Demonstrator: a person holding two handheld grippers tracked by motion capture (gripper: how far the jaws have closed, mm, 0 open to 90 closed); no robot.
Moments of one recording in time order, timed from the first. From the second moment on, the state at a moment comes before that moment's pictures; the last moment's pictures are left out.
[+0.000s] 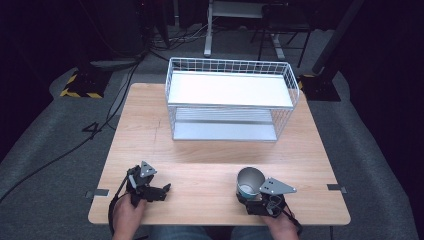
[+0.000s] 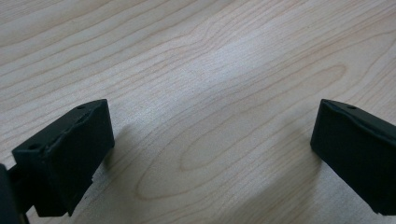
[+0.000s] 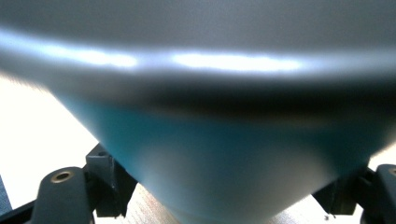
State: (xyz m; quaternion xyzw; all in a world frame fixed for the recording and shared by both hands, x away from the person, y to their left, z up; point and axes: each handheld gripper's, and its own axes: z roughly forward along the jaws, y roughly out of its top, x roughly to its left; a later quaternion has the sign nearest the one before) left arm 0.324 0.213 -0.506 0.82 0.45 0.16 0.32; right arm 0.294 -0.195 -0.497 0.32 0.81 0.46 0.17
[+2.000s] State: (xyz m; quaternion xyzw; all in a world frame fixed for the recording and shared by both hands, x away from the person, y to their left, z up) left arm 0.323 0.214 -0.506 0.82 0.46 0.16 0.32; right arm 0.405 -0.177 -0.438 0.35 0.80 0.46 0.18
